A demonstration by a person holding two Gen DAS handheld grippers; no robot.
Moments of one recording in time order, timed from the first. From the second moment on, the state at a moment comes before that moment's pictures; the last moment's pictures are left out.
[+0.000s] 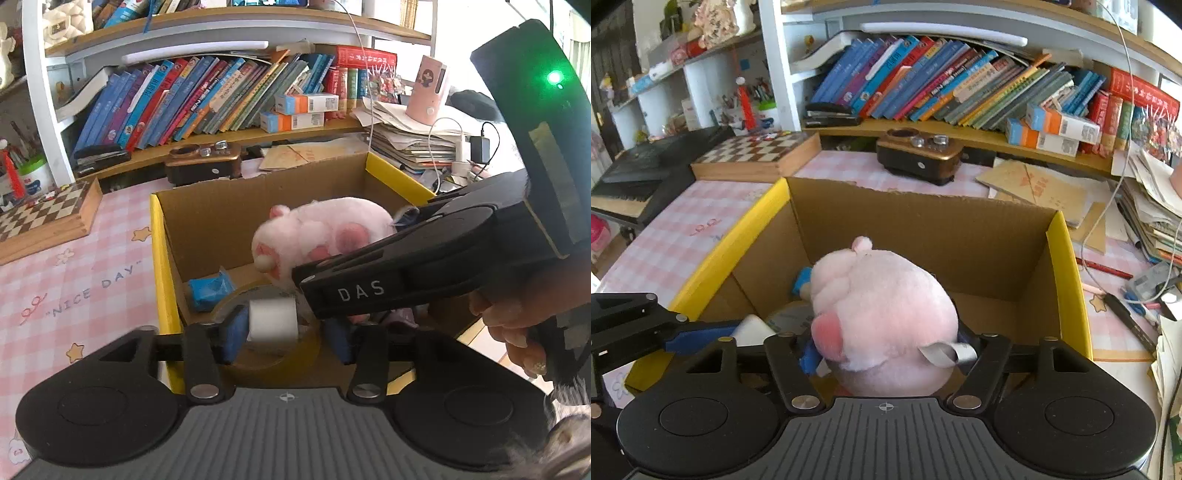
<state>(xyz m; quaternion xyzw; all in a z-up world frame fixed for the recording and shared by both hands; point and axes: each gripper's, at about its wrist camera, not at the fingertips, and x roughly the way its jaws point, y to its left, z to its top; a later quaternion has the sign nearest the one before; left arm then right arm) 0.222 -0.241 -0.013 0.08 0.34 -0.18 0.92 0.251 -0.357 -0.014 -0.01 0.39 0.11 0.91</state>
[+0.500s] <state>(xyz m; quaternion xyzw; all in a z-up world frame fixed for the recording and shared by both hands) 0.173 -0.219 0.031 0.07 0.27 -0.16 0.95 0.208 -0.381 0.034 0.05 0.29 0.08 0.95</state>
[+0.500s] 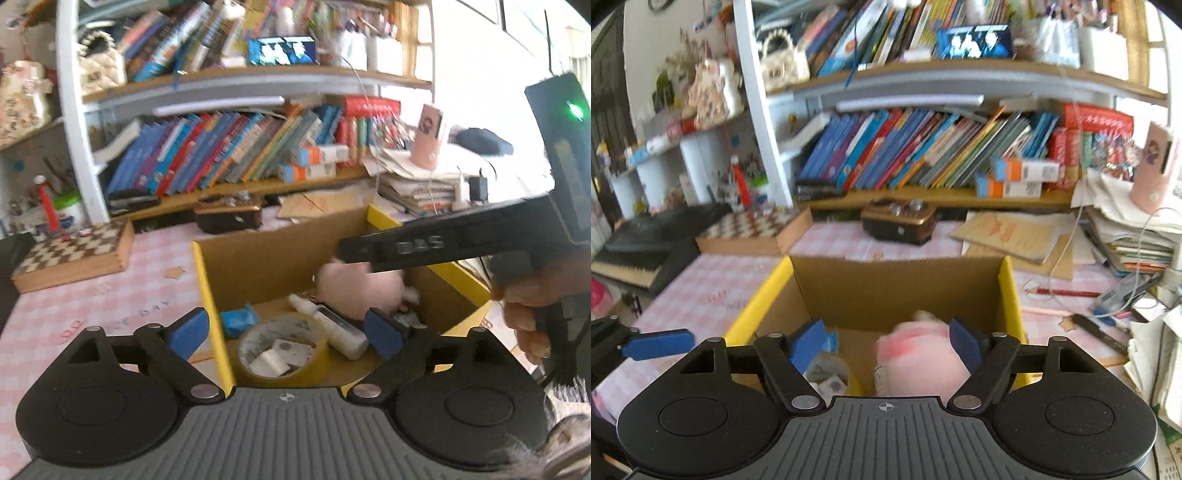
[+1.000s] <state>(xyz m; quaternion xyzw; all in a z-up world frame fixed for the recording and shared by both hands) 0.090 -0.136 0.059 0.03 0.21 -0.04 0.98 0.127 -0.361 0.058 0.06 0.24 0.03 0.97</state>
